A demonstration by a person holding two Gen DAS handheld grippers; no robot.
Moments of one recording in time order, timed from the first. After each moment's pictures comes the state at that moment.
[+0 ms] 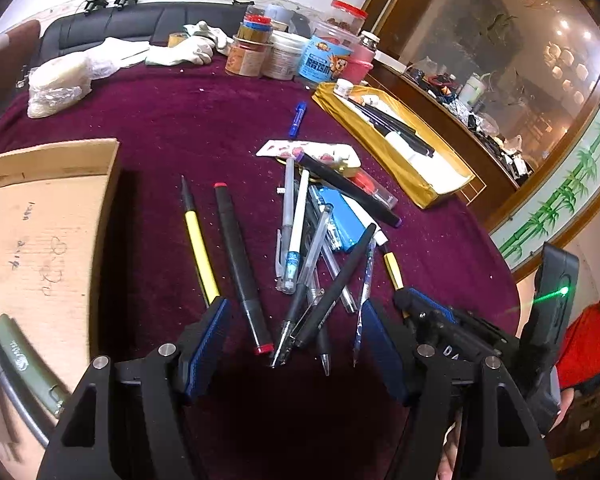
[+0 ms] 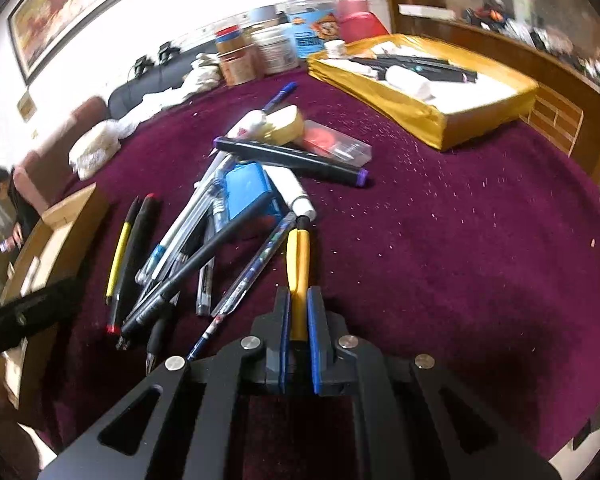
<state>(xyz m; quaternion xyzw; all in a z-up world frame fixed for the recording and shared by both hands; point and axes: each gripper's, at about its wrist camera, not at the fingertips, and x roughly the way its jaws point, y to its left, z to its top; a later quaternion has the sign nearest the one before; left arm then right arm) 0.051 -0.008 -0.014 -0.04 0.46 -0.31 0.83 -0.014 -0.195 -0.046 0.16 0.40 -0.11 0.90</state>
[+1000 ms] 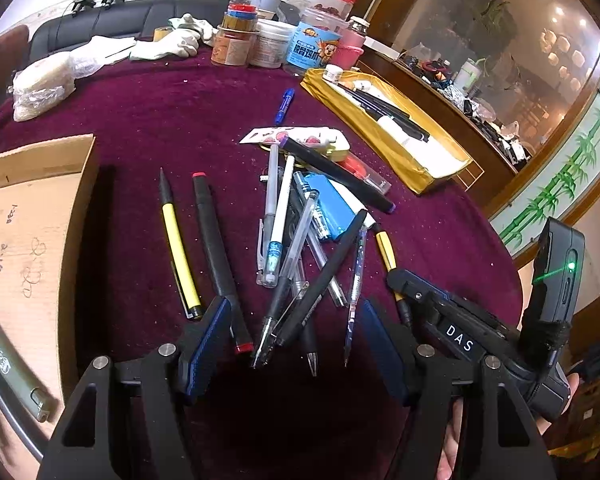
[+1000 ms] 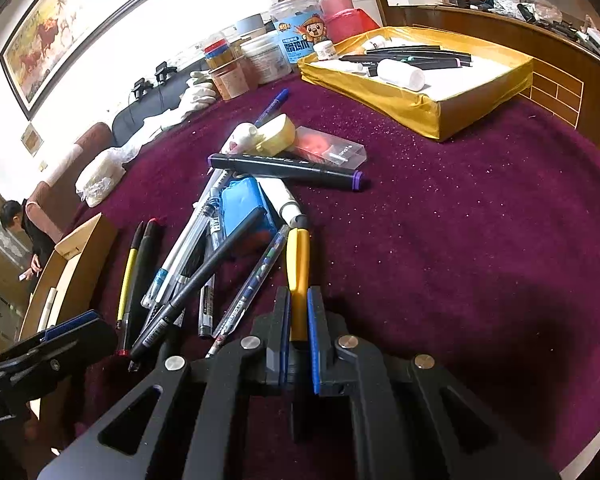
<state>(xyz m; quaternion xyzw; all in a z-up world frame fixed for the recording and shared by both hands) 0.048 -0.024 -0.018 -0.02 0.47 -0.32 0.82 -0.011 -0.206 -0.047 0.20 0.38 -0.10 0.90</state>
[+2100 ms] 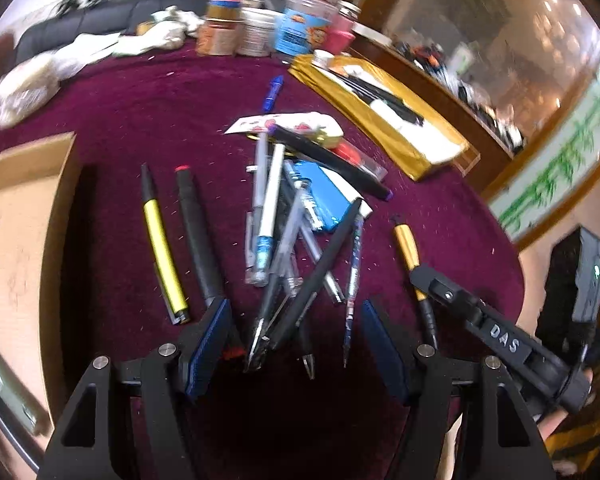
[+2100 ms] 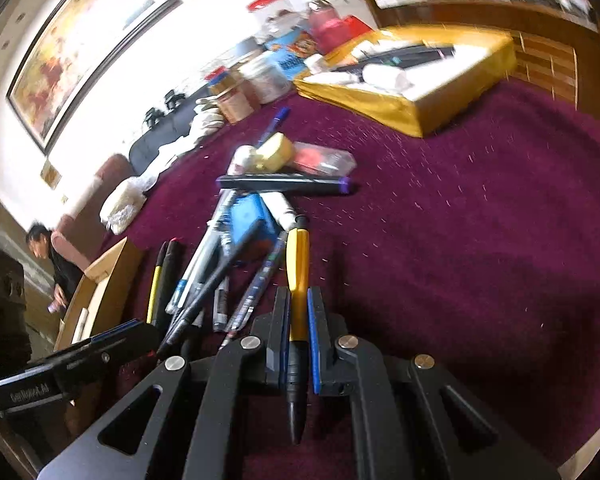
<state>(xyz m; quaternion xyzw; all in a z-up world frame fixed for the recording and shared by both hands) 0.052 -0.040 -0.023 0.01 0.48 -0.34 0.81 -0.037 -0.229 -0.046 0.28 0.34 -0.07 0.89</state>
